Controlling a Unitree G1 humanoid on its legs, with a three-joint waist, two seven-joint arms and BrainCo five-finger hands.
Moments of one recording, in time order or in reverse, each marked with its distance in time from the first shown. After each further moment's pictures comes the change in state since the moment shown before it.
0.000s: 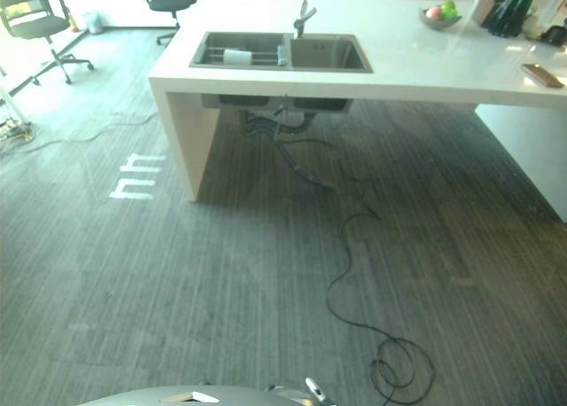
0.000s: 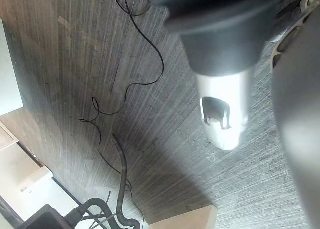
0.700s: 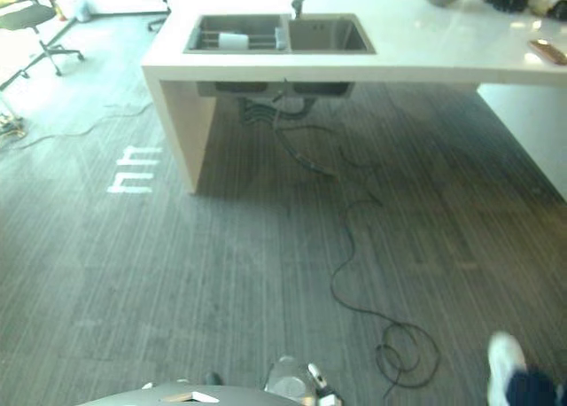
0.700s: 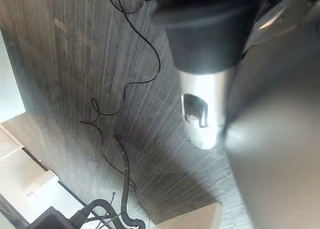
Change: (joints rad) left arm -0.039 0.033 -0.043 -0.005 -0.053 0.005 -0.002; right arm -0.021 0.008 0.005 -0.038 0.017 0.005 -0.025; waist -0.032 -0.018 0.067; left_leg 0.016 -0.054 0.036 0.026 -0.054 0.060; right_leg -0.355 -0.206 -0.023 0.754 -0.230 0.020
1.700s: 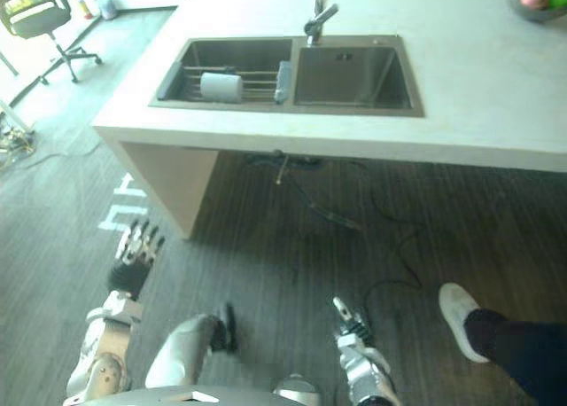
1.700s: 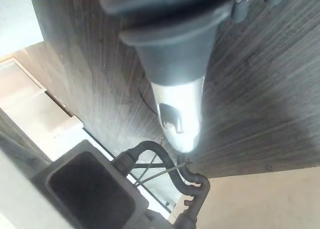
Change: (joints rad) left arm 0.066 -0.178 -0.032 -1.120 -0.305 -0.429 -0.047; right arm -0.105 -0.113 0.042 -0.236 0.166 -0.072 -0.064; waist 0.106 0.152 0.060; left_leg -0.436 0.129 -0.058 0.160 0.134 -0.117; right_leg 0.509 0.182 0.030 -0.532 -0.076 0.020
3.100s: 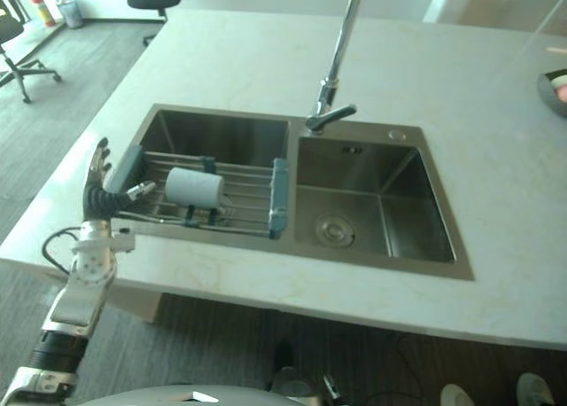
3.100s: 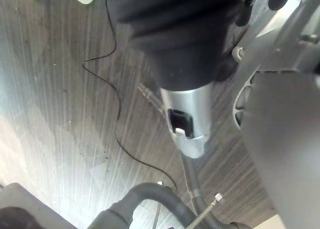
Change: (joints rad) left arm -0.401 0.348 -0.083 0.081 0.926 0.011 0.587; right arm 0.115 0.092 -0.194 0.304 0.013 0.089 0.089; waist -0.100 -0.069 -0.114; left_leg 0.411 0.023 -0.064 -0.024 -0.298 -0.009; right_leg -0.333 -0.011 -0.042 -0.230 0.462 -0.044
